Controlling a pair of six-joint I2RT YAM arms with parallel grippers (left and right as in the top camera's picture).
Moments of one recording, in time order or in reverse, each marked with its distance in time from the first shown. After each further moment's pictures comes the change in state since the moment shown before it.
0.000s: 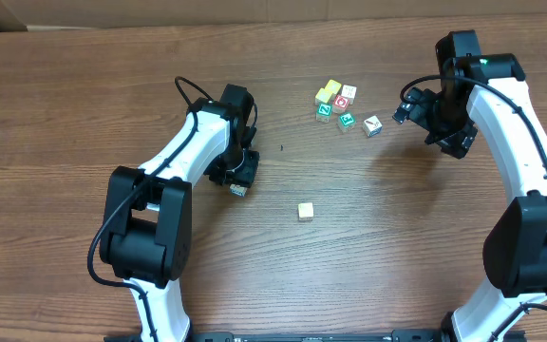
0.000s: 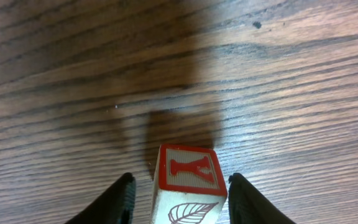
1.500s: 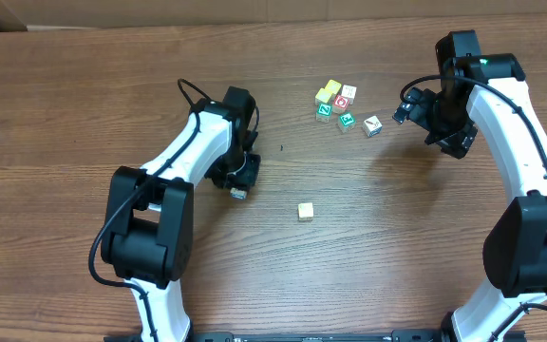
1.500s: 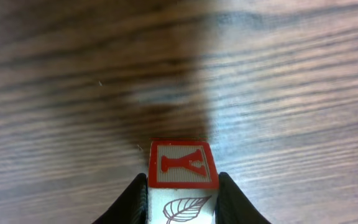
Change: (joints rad) left arm -0.015 0.000 -0.001 -0.041 0.007 -0.019; right arm 0.000 0.000 0.000 -0.001 0.000 0.000
